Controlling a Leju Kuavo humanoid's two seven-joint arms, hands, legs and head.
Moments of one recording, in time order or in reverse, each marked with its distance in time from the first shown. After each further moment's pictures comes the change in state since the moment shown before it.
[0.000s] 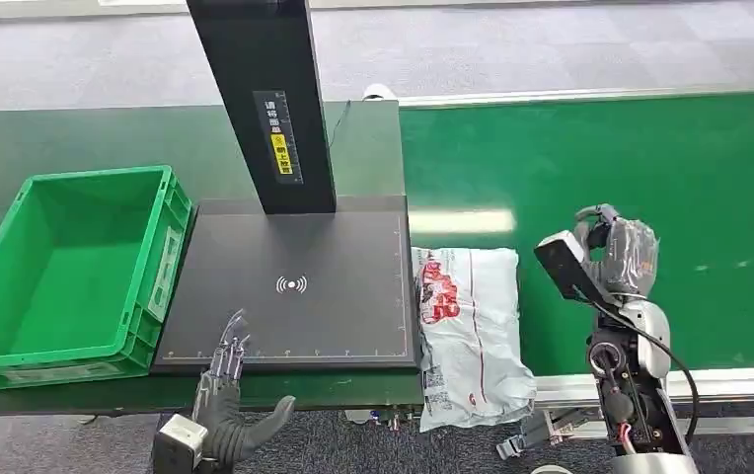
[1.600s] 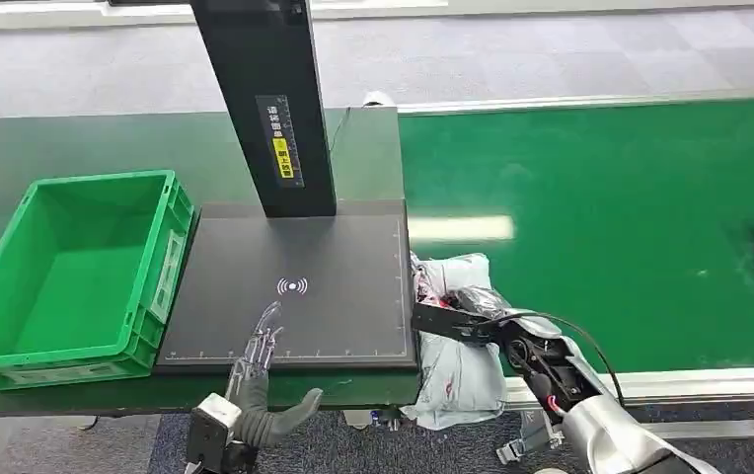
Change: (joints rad) left arm -0.104 0.009 -0.079 0.132 0.024 0.007 0.018; right arm -0.269 0.003 0.558 0.619 -0.017 0.650 0.160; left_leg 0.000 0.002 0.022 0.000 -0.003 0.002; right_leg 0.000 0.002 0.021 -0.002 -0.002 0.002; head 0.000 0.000
